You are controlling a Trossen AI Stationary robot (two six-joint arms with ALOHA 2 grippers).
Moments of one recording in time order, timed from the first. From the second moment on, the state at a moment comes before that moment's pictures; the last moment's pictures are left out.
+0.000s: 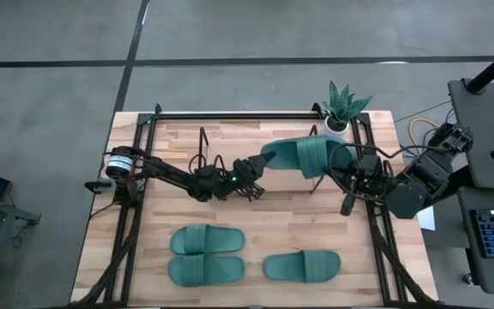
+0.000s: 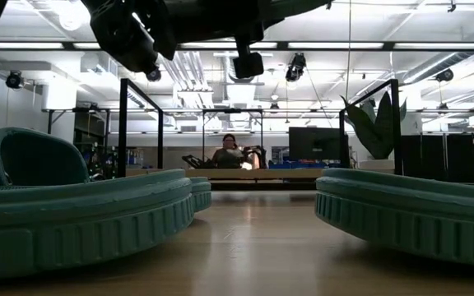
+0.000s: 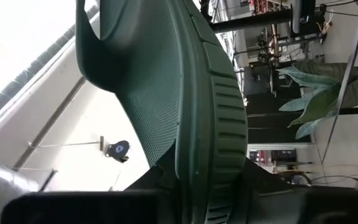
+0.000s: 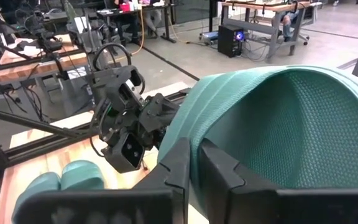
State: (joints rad) left arm -0.06 1.86 0.99 1.39 -0.54 2.00; right arm 0.73 1.08 1.33 -0.82 1.11 0.62
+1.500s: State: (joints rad) left arm -0.21 1.86 0.98 1.28 -1.19 1.35; right arm 0.73 1.09 1.27 -0.86 1.37 0.16
